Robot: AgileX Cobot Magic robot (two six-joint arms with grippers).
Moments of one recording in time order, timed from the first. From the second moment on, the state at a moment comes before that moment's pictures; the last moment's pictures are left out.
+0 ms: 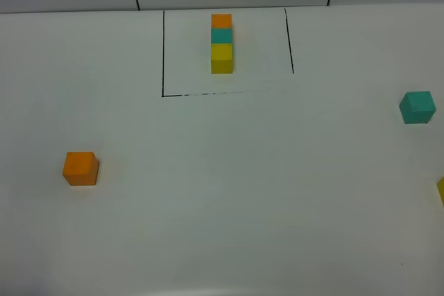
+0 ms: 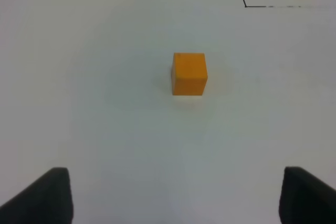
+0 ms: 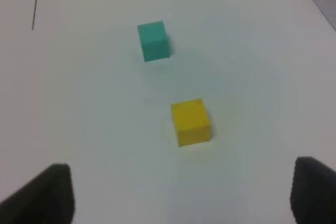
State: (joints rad) left arm -0.04 0.00 -0.51 -0.04 1.08 0.00; right arm -0.12 -0.01 -0.52 0.00 1.09 0.06
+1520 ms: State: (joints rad) left arm -0.04 0.94 -0.70 -0.08 0.85 0.01; right arm -0.12 -0.01 -0.52 0.00 1.09 0.07
